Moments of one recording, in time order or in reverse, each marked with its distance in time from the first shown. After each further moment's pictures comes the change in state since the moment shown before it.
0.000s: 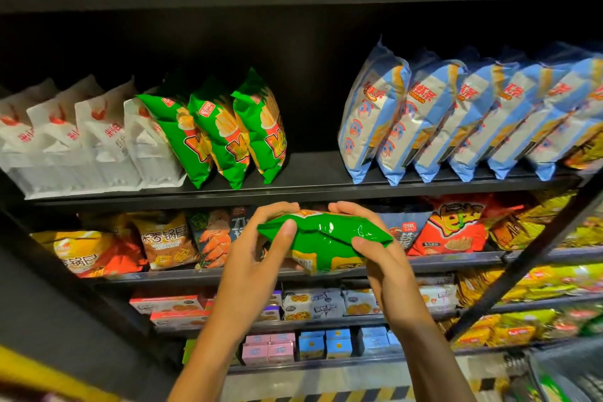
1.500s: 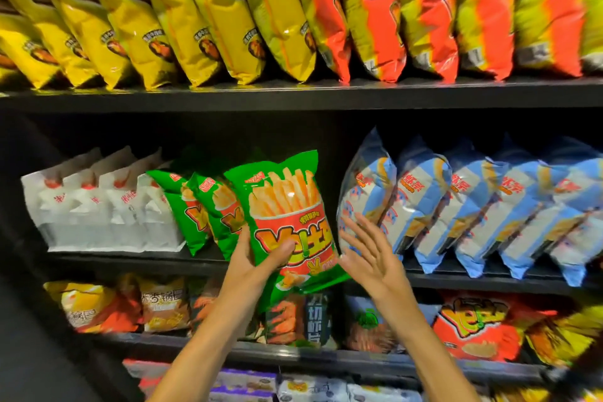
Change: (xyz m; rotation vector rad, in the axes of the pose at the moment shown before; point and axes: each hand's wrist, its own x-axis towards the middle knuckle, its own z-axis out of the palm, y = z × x) left_hand 0.099 0.014 0.038 -0.234 0.199 -0.167; right_hand 0.115 -0.026 -0.072 -0.208 -0.123 -0.137
